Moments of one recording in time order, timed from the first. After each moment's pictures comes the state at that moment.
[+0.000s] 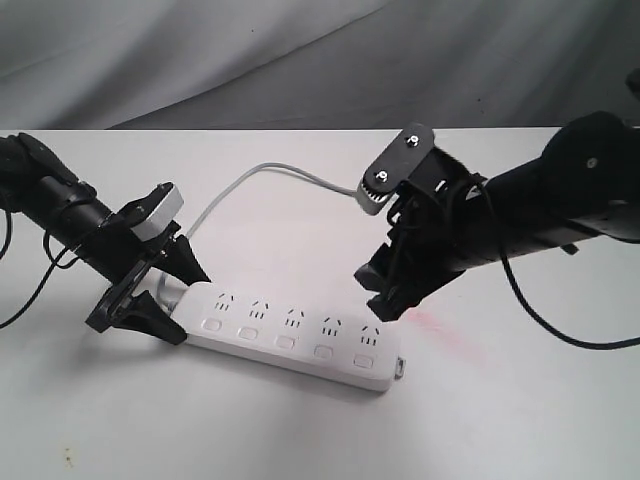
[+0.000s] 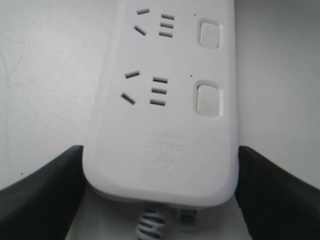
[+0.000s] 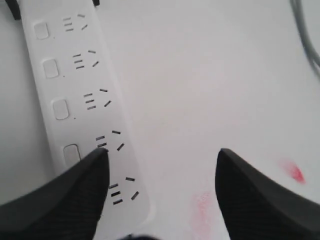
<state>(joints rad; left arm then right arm) 0.11 2.29 -1.40 -0.79 1.23 2.11 0.50 1.61 -0.91 0.61 0.35 -0.98</state>
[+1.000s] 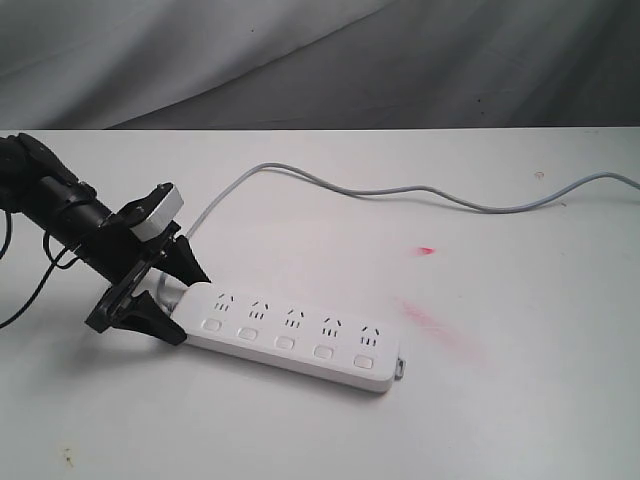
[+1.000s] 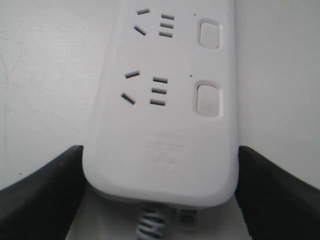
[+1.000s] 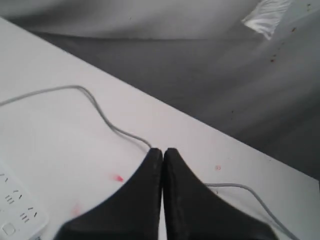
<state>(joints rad) 0.11 2.29 -1.40 -0.79 1.23 2.11 0.49 0.71 -0.91 -0.35 0.68 0.07</state>
